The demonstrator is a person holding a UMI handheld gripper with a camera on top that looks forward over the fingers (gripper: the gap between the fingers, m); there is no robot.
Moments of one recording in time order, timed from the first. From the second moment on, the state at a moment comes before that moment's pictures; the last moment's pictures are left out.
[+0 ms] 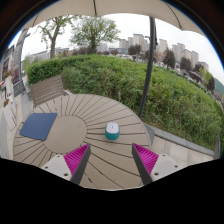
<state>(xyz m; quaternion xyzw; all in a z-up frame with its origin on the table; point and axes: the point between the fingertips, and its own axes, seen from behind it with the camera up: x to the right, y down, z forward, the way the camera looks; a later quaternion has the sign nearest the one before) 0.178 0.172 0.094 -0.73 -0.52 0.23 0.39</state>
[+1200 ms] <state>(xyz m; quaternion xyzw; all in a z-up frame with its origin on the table) 0.024 0.177 0.023 -0.65 -0.64 0.27 0.32</state>
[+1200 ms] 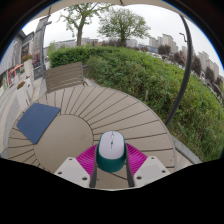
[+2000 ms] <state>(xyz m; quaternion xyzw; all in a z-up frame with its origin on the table) -0.101 -0.184 -0.012 -0.63 -0.66 0.30 0.27</state>
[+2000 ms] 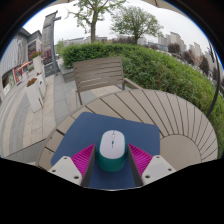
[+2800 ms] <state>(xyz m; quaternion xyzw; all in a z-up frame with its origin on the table) 0.178 -0.147 0.178 -0.70 -0.63 0.18 0.29</state>
